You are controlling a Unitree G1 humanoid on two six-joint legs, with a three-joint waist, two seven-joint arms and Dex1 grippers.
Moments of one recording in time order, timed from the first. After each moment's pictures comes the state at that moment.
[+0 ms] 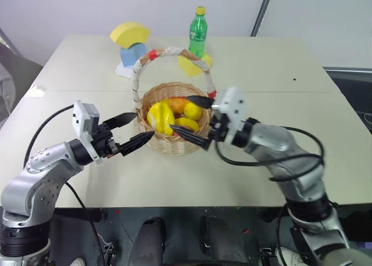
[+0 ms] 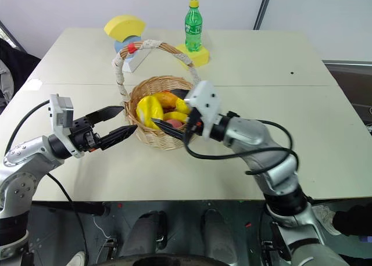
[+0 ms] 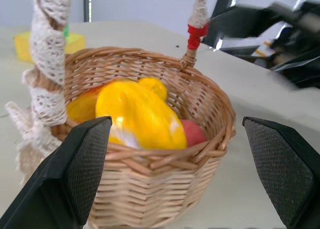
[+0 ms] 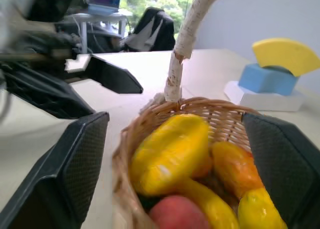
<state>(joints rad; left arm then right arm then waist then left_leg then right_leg) -0.14 0.65 0.29 -0.44 -0.80 0.64 -0.78 -0.43 -0.46 0.06 -0.59 0.58 0.67 0.58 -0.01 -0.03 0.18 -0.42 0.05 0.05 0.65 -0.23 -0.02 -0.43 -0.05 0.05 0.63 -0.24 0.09</state>
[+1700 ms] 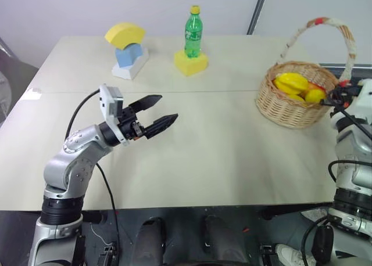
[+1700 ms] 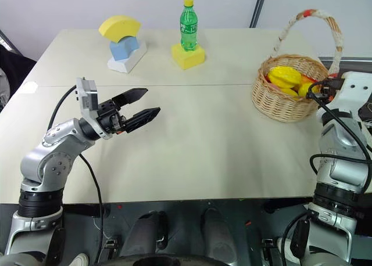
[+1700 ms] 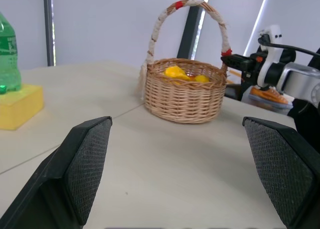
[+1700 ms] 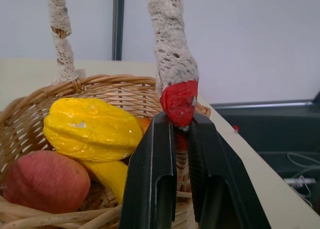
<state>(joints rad) -0.36 0.49 0.11 -0.28 -0.72 0.51 -0.80 -0.38 -0.53 -0.51 0.02 0.25 0.36 0.12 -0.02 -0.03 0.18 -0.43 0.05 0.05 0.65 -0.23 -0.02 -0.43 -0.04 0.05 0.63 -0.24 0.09</state>
